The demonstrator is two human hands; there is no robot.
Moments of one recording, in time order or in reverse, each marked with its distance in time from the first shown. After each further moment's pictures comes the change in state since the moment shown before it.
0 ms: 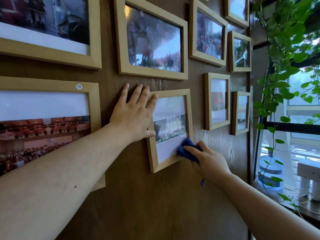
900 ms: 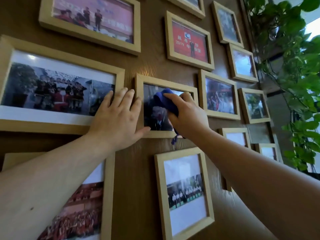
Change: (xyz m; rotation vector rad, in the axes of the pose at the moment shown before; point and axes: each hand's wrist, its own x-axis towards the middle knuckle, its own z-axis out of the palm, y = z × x) left_hand 0.037 -0.101 -0.099 0.086 0.230 -0.209; right_hand 0.207 -0.073 -0.201 0.281 0.659 -0.240
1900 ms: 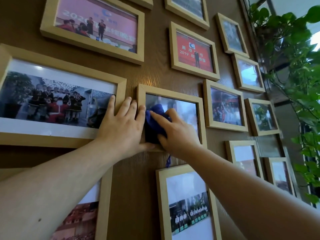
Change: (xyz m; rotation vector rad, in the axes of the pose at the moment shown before) left_hand 0.025 0.005 0.020 0.094 -0.071 -0.039; right_hand 0.002 -0.009 0.035 -0.076 -0.069 -0.204
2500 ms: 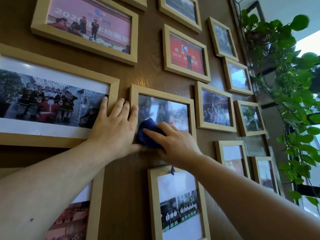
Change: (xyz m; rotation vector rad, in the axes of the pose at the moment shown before) left_hand 0.001 -0.001 0.002 -0.037 -0.026 0.013; right_hand -0.028 0.006 -0.015 -0.159 -0.088 -0.171
